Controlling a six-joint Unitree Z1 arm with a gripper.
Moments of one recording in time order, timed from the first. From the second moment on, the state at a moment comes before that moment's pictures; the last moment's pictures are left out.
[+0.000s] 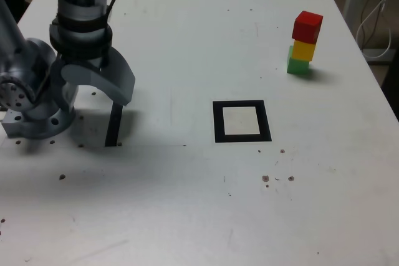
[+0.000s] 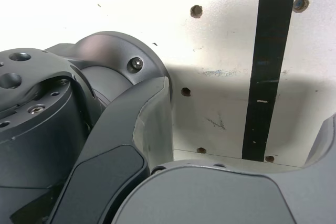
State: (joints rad) arm -0.08 1.45 -0.69 1.09 0.04 -0.05
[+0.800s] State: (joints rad) arm -0.08 1.41 -0.97 1.32 0.12 0.03
